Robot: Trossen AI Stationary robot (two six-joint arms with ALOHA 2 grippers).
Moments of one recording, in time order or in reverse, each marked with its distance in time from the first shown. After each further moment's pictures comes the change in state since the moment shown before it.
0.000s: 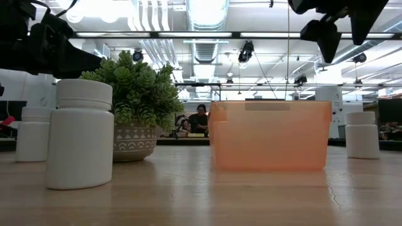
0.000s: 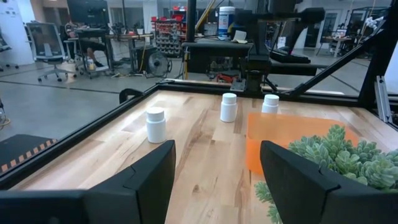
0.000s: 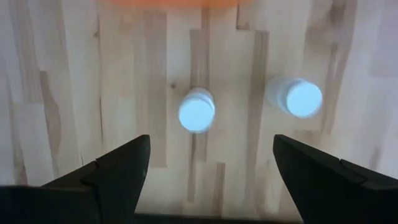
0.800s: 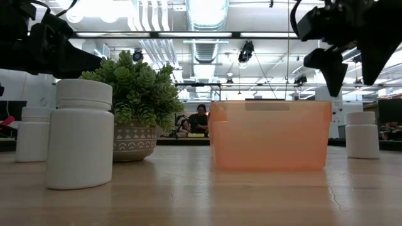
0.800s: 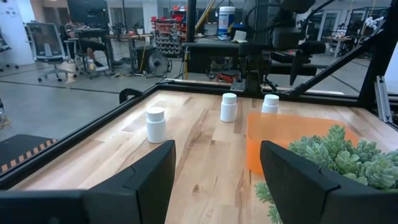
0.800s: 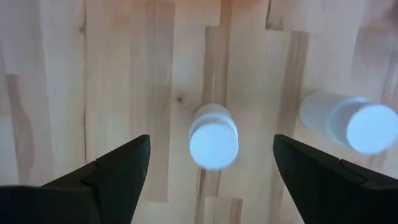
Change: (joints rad) left arm 0.000 0.000 0.000 0.000 0.000 0.000; right arm 0.068 -0.010 -0.277 0.295 0.002 0.037
